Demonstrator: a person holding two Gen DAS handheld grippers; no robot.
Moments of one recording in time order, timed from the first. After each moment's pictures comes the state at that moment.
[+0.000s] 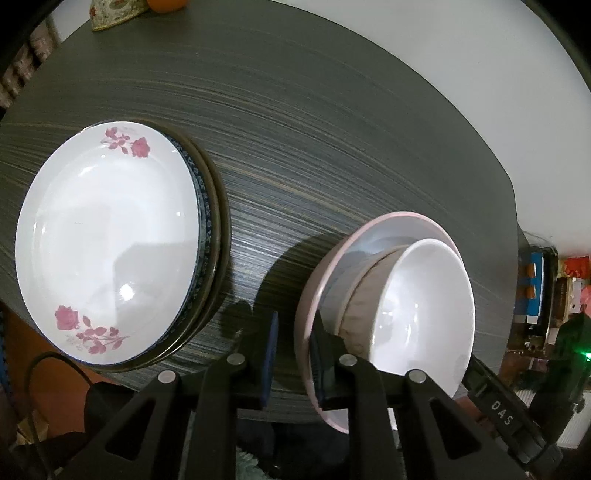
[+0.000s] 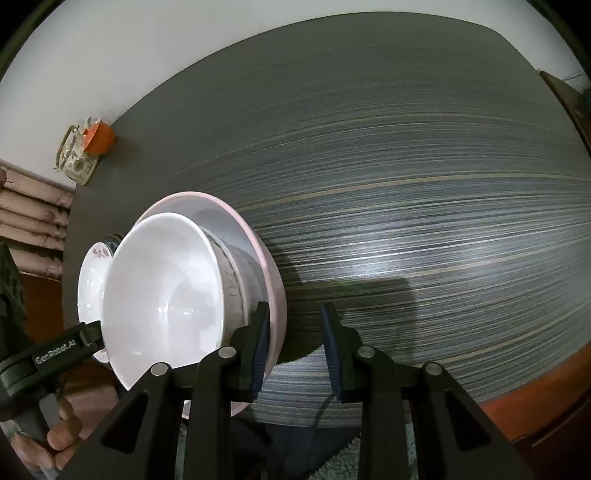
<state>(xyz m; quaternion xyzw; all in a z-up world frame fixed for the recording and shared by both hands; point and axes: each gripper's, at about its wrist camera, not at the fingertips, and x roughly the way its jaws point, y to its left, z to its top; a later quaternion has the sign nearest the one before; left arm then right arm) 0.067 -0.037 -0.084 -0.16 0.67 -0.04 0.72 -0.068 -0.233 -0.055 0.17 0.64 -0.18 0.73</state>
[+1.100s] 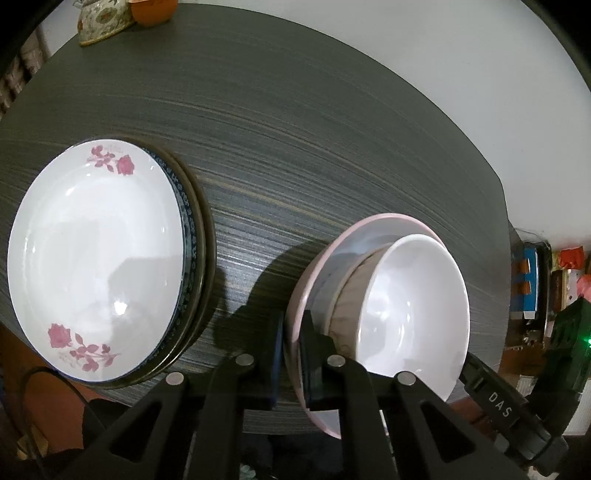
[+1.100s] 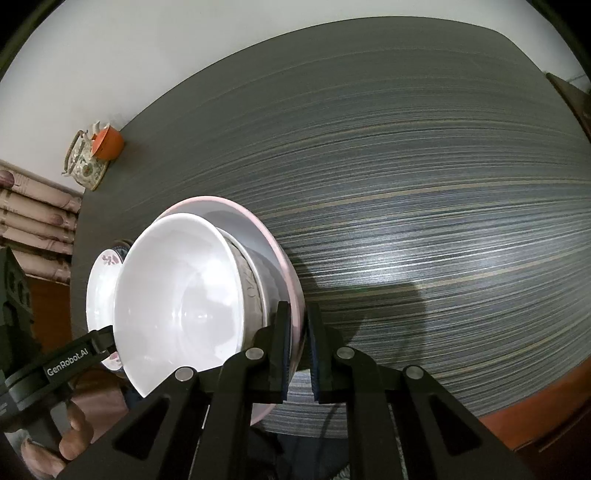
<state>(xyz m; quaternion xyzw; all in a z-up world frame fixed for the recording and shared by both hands) 0.066 -0.046 -0.083 -0.15 0.65 -0.07 0.74 -0.069 -0.233 -0.055 0.18 0.63 -0.16 0.74</state>
